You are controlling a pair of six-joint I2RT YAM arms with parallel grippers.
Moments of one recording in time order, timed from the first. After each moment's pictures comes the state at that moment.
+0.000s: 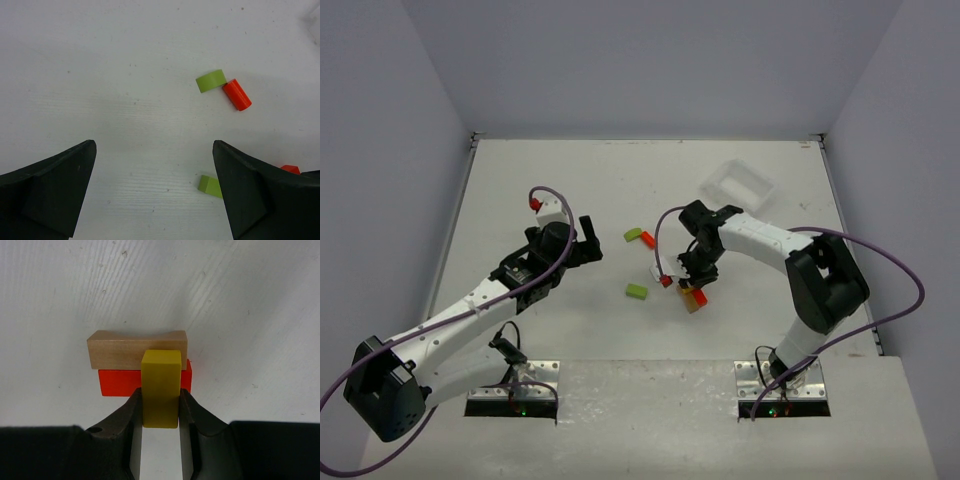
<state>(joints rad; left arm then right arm) -0.60 0.99 0.65 -0.29 -0.47 -0.62 0.57 1.70 1.04 -0.86 -0.40 -1.43</state>
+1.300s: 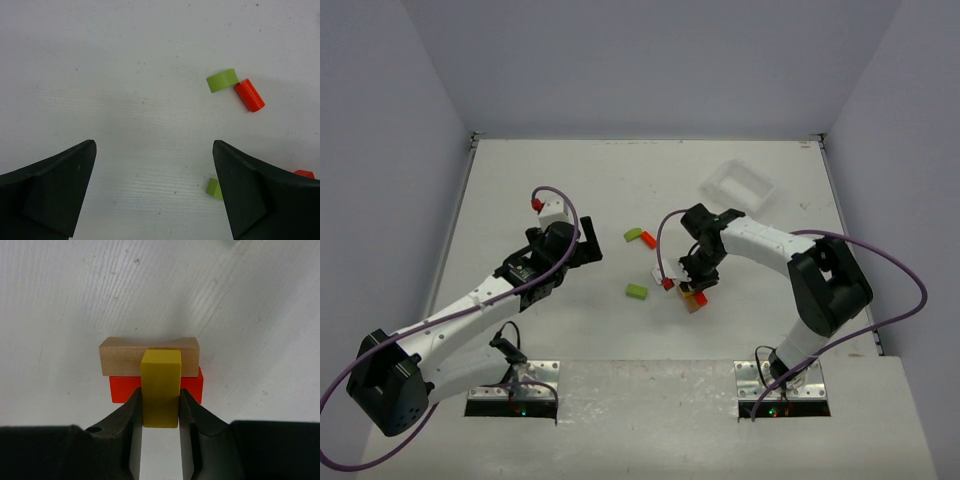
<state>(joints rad) -0.60 1.02 0.65 -0.29 -0.49 -0.62 0.57 1.68 1.00 -0.84 -0.43 -1.42</state>
